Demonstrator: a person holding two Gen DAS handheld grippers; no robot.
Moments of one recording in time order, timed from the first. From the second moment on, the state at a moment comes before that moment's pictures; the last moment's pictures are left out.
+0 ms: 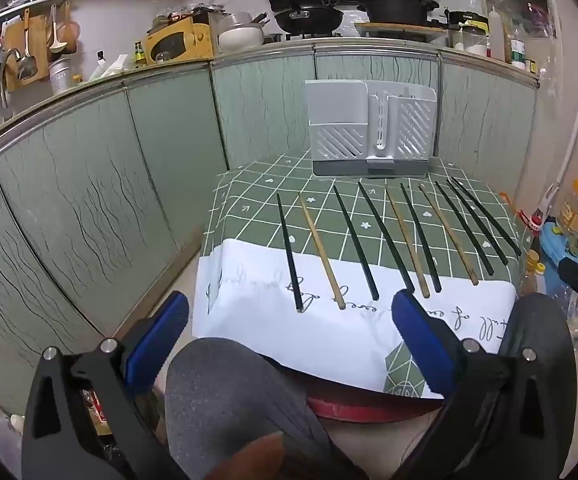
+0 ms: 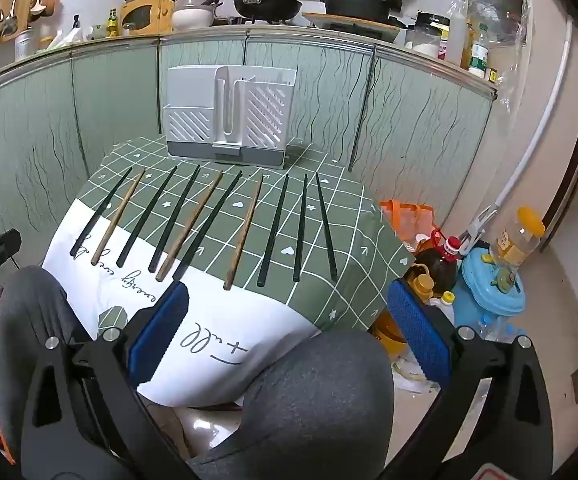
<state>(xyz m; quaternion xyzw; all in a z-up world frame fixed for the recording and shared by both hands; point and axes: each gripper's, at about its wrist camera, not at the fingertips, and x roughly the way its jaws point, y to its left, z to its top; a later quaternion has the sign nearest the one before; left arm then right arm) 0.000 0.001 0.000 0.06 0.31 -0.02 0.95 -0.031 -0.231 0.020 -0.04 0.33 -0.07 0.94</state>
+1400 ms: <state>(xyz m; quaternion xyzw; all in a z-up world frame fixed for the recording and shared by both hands) -0.008 -0.004 -0.003 0.07 0.31 -0.08 0.94 -0.025 -0.229 0.009 -0.04 0.35 -0.06 0.94</state>
